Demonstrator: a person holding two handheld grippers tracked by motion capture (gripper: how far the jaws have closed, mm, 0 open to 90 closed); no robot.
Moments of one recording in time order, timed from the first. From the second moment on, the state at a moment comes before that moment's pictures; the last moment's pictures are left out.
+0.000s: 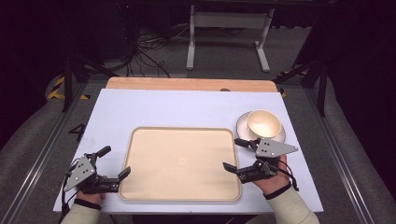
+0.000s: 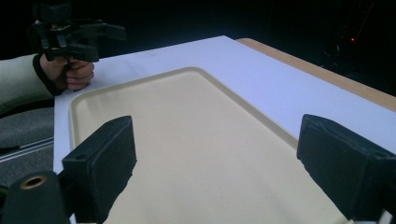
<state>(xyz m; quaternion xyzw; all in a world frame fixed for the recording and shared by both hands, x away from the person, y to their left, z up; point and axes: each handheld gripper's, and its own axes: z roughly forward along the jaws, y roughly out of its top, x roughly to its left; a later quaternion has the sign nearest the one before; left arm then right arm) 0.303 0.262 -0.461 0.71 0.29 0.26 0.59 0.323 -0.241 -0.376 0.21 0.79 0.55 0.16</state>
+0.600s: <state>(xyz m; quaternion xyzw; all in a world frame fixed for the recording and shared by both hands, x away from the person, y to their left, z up) 0.303 0.261 -0.461 0.71 0.29 0.26 0.59 0.349 -0.267 -0.353 0.25 0.85 0.43 0.16</state>
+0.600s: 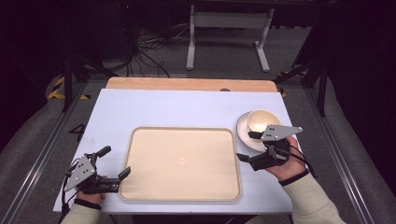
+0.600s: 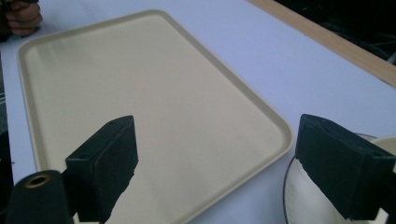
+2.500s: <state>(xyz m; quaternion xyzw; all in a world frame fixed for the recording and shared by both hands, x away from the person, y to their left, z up) 0.303 0.262 -0.461 0.71 0.29 0.26 0.59 0.433 -0.352 -0.322 0.34 0.86 0.32 0.20</state>
